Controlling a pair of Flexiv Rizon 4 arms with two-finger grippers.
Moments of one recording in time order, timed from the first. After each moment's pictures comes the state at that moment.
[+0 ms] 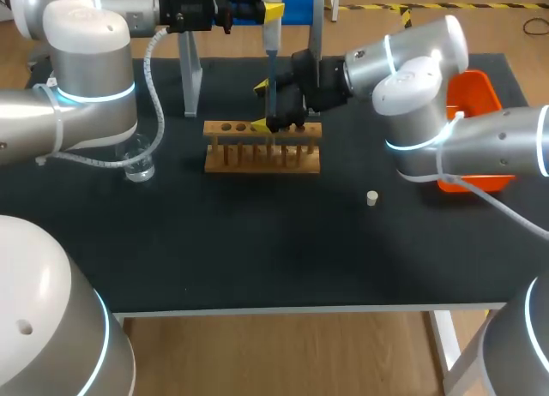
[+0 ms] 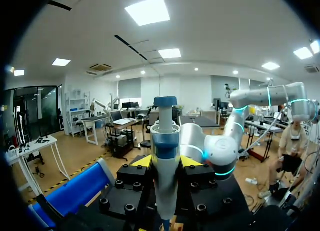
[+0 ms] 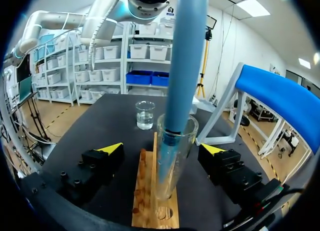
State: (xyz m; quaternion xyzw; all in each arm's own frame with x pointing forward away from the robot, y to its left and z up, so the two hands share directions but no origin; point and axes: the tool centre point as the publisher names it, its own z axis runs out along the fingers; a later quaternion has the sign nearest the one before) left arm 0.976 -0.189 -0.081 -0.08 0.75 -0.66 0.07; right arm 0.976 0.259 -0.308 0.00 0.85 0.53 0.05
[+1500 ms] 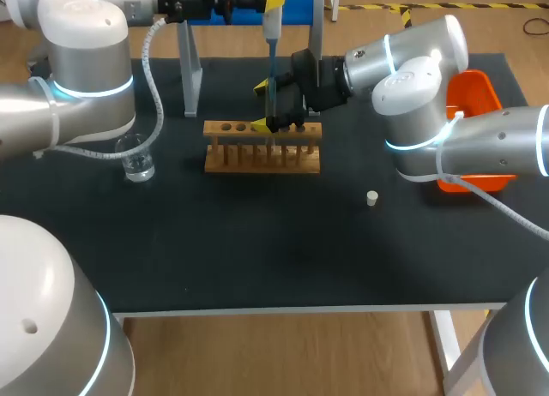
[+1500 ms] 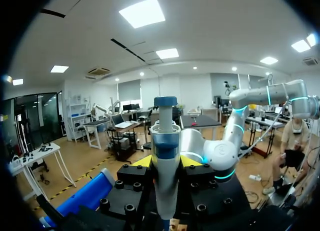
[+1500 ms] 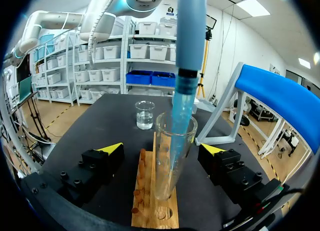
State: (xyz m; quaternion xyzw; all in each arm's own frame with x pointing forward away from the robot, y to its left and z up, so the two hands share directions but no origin) left arm 0.971 -0.191 -0.055 -0.06 0.75 -0.65 0.10; right arm 0.976 0.259 -0.308 0.00 0.85 0.53 0.05
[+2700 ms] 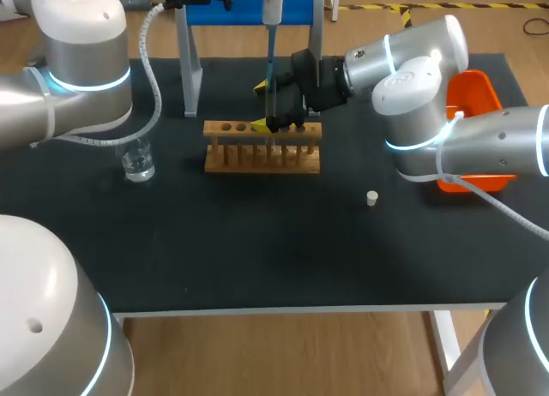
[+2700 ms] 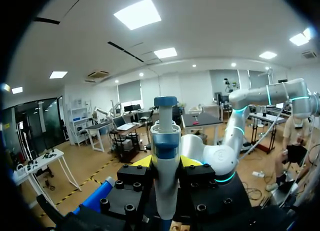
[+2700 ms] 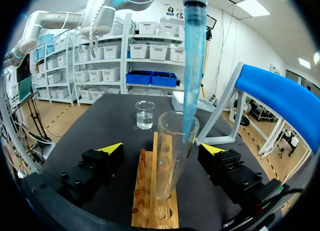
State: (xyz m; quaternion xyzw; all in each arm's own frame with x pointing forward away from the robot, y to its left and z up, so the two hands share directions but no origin) left arm 0.963 -0.193 -0.027 -0.05 0.75 -0.64 0.12; right arm 0.976 0.259 -0.308 0.00 0.85 0.53 0.05
